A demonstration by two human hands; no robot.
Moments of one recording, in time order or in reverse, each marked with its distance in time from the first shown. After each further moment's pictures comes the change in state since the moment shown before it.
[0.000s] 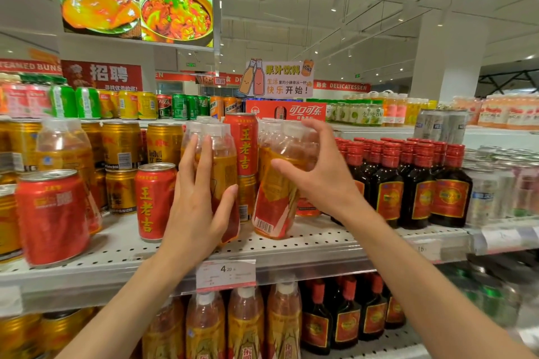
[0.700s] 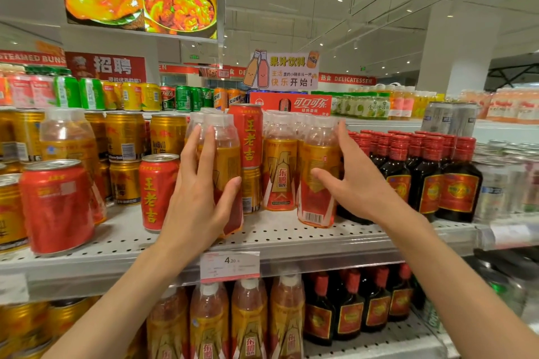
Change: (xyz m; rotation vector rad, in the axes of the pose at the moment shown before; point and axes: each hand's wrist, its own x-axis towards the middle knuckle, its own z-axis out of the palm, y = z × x) left_hand 0.001 0.002 -0.007 0.021 -0.044 -0.016; right_hand -0.010 0.025 -0.033 -0.330 -0.159 0.056
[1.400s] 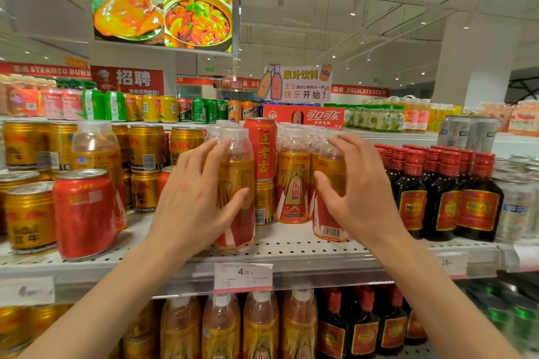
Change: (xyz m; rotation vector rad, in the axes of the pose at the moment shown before) left_hand 0.012 0.001 -0.037 0.385 -0.023 0.084; right_hand -0.008 -0.018 0.019 -0.201 0.413 -0.320
